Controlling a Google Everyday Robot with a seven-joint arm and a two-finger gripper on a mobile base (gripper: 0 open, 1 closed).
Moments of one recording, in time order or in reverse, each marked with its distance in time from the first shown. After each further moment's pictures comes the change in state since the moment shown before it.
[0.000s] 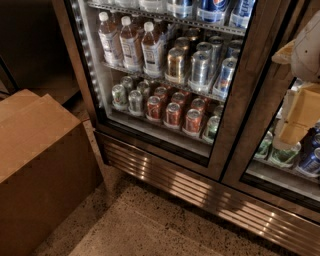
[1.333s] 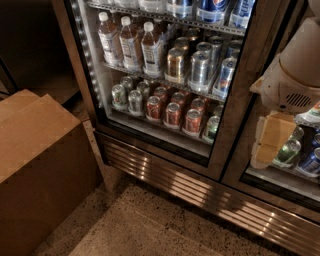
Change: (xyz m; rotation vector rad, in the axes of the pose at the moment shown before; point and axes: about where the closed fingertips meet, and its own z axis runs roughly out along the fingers) arm 0.002 0.015 0.069 -0.107 0.032 0.011
